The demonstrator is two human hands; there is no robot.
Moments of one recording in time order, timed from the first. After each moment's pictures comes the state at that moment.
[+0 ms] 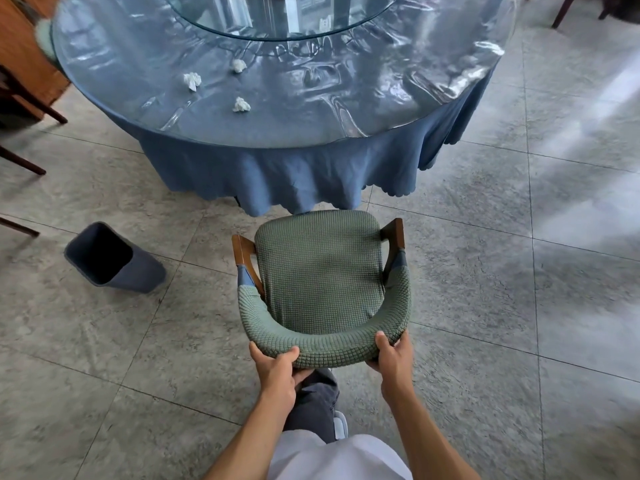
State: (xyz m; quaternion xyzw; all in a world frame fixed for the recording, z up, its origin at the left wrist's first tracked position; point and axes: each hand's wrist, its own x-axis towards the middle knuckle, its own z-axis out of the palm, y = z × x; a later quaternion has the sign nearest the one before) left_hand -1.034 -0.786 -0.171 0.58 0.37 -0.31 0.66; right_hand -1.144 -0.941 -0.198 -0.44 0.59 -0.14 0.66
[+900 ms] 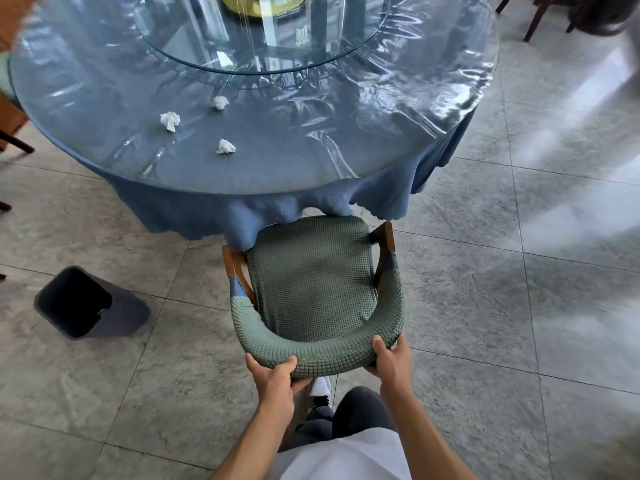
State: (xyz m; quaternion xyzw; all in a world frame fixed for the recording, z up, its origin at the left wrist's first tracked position) left_hand -0.929 -0.844 -0.174 0.59 0.34 -0.33 0.65; right_hand -1.041 -1.003 -0.197 -0.43 0.61 -0.14 0.65
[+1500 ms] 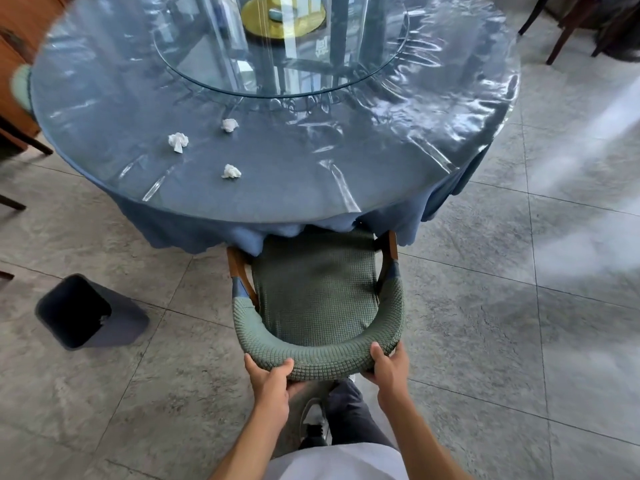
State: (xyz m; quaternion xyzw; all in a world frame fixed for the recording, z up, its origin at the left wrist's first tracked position) left_hand -0.876 -0.898 -0.184 0.60 0.35 -0.32 0.65; right_hand -0.985 -1.065 -0.205 -0.44 0.61 -0.12 0.65
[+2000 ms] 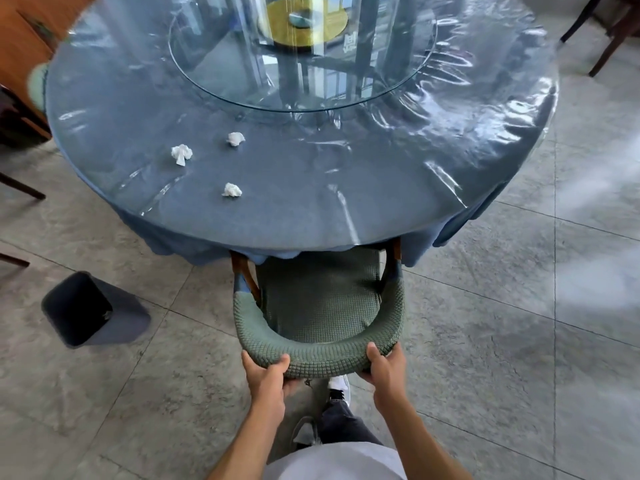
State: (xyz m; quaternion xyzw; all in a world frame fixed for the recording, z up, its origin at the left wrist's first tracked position) left_hand -0.825 -0.969 -0.196 0.61 0.38 -0.26 0.64; right_hand -0.924 -1.143 -0.207 -0.45 0.59 -0.09 0.66
